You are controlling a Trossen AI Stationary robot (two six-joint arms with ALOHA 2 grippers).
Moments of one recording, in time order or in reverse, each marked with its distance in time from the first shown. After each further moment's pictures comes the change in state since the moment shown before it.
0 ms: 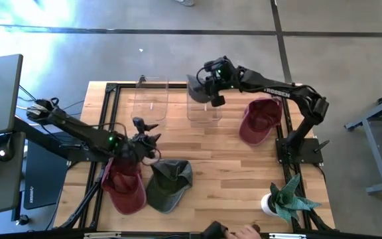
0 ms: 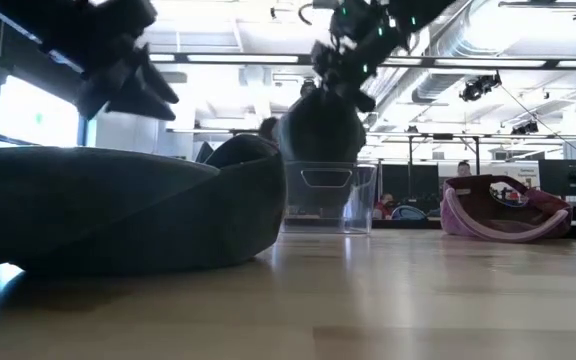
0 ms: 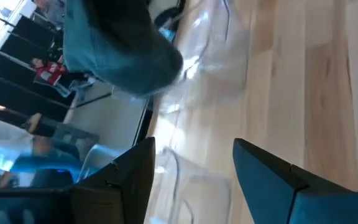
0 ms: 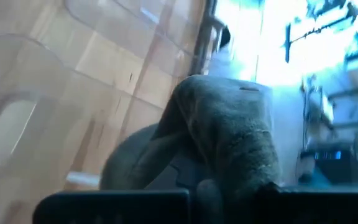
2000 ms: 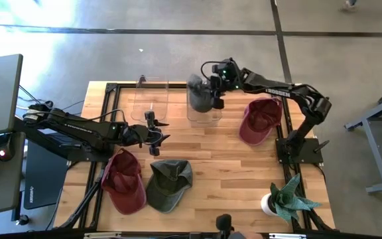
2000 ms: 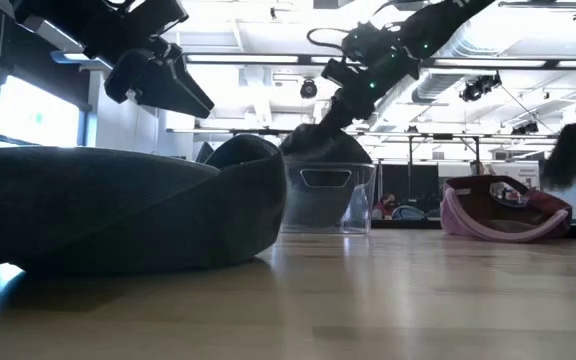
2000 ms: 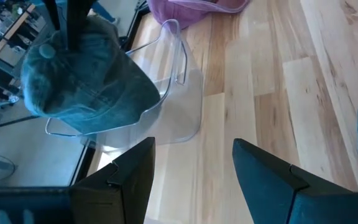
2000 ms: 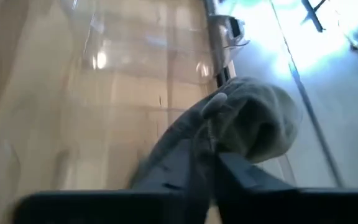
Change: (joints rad) left arm 0.229 -0.015 -0.001 0.206 0.458 0.133; right arm -0.089 -0.019 -0.148 0.128 -0.185 0.364
